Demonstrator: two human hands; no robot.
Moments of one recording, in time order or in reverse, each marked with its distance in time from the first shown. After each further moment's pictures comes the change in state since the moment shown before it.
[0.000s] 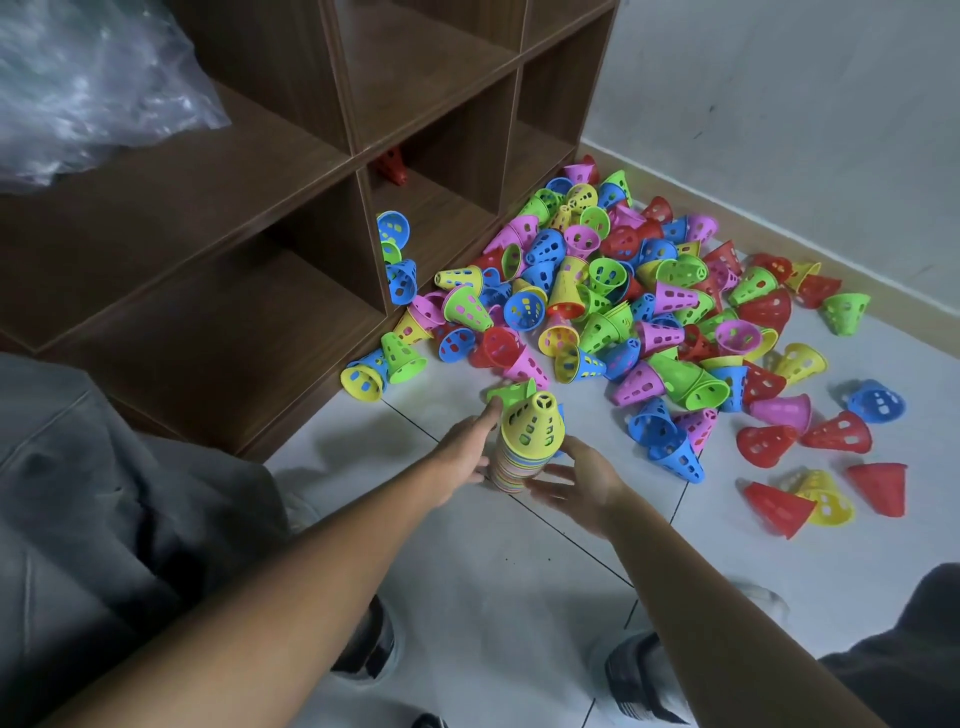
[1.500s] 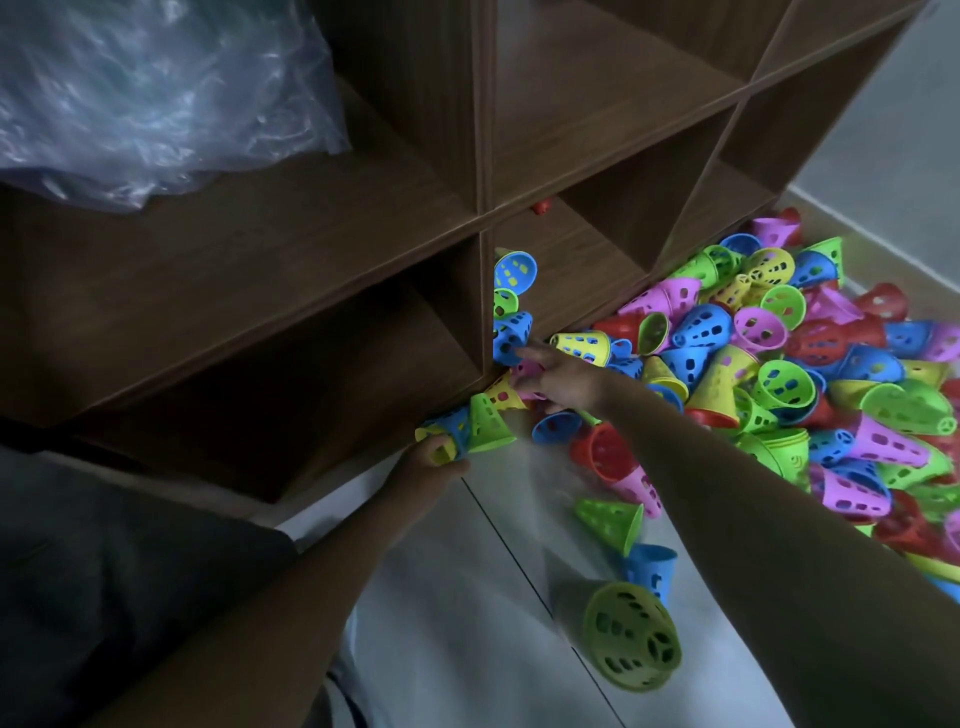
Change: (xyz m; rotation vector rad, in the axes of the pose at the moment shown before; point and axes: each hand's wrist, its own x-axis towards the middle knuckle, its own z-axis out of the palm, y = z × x) left_hand 0.084 -0.001 -0.142 -0.005 0.476 0.089; right_hand 0.140 -0.182 0.213 -1.305 -0.460 -0.446
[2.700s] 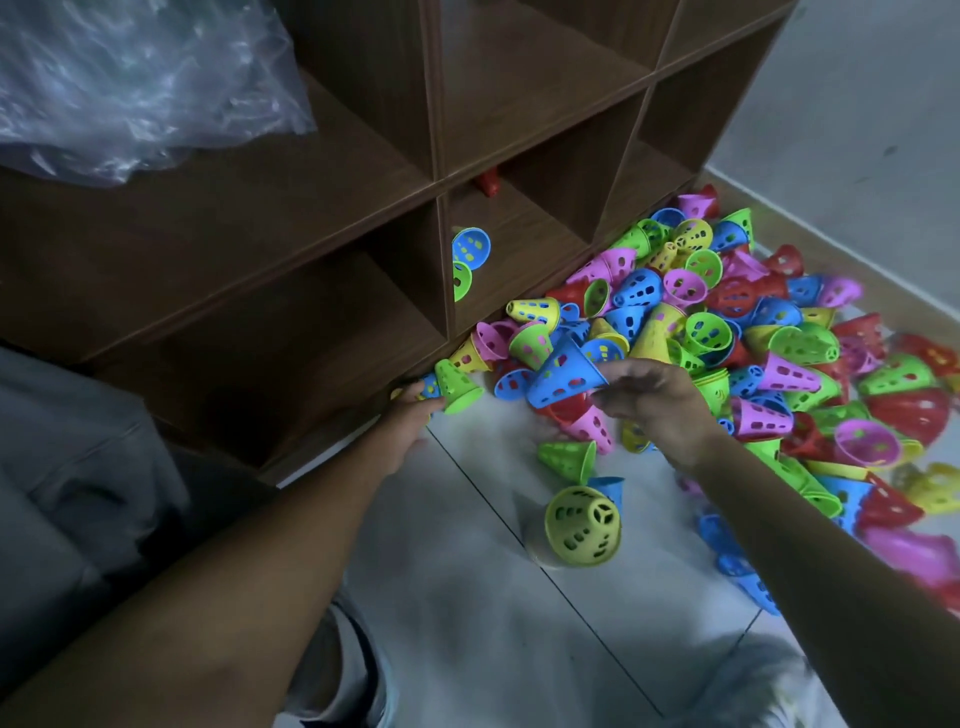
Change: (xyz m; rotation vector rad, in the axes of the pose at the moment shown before) left_hand -0.007 0.021 0.010 -0.205 -0.045 -0.114; right_hand -0.168 0.081 -0.006 0.590 0.435 -0.120
